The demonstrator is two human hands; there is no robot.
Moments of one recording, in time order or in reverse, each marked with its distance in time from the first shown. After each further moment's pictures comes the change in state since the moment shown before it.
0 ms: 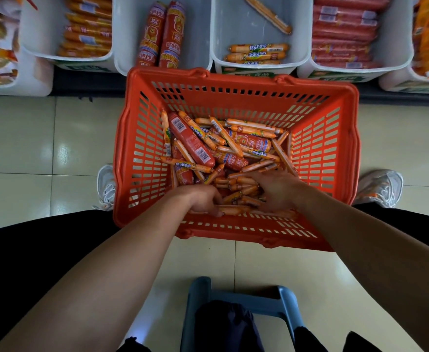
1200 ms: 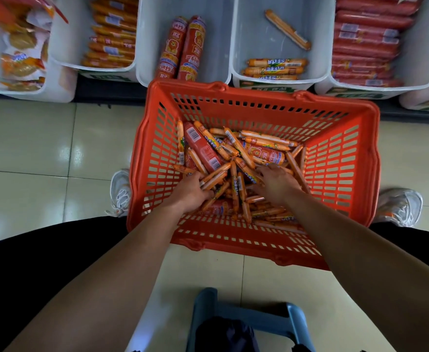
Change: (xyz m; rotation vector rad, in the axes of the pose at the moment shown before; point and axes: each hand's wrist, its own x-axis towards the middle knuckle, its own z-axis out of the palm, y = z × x) left_hand -0.013 -0.045 -0.004 -0.519 0.580 -0.132; right_hand 0.045 -0.014 -0.009 0.244 0.204 0.211
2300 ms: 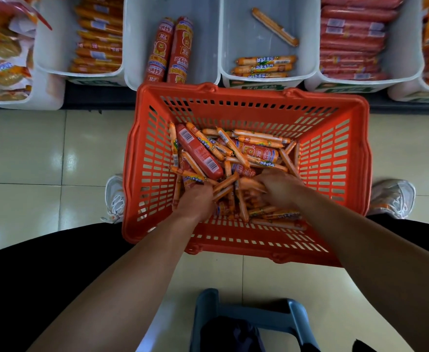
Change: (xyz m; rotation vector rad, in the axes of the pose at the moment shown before) left_hand 0.001 0.012 0.033 0.416 -0.007 0.088; right_hand -0.014 0.015 -0.009 -0.087 -0.114 -0.151
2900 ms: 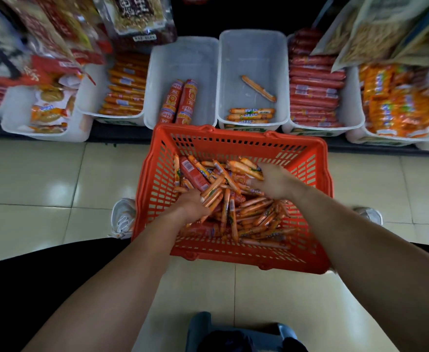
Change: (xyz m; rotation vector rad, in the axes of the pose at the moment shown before) left_hand -0.045 0.012 -0.073 -0.360 -0.052 -0.070; right_hand -0.045 -0.033 -0.097 0.315 0.239 0.060
